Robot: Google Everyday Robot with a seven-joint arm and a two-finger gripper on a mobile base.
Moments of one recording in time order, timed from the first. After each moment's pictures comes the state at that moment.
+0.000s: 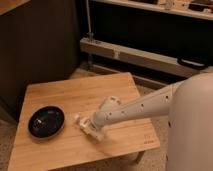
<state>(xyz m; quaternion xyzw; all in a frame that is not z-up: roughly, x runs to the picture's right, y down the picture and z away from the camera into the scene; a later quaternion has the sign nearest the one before) -0.092 0.190 0.801 -0.30 -0.11 0.39 0.86</state>
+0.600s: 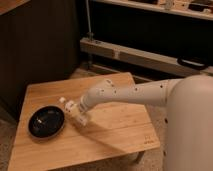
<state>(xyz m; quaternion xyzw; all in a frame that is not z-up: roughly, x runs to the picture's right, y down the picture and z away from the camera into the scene) -0.178 0.094 0.805 -0.33 -0.19 0.41 0.83</state>
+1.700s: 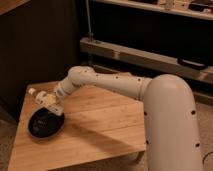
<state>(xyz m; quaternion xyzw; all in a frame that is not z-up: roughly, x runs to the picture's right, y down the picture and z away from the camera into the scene) -0.303 0.049 0.760 -0.41 -0.30 0.34 0.79</state>
